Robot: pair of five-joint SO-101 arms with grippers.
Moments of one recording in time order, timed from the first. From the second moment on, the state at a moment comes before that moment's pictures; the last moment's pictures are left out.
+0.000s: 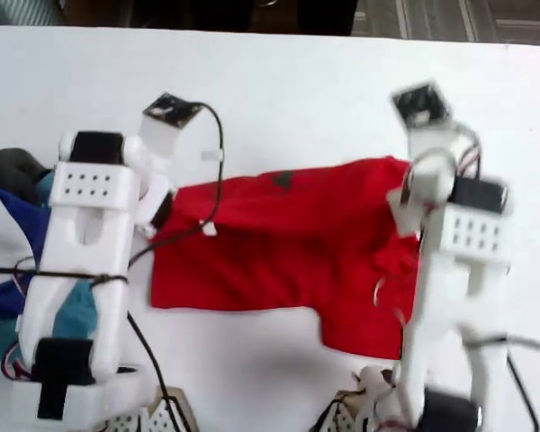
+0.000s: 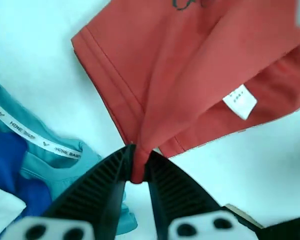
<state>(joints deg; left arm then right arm) -4.1 -12.0 10.9 95.4 -18.9 8.1 -28.5 27.3 75.8 32.3</state>
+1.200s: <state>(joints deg) -4.1 -17.6 44.4 77.6 -21.3 18.4 -56.2 58.9 86.2 50.1</state>
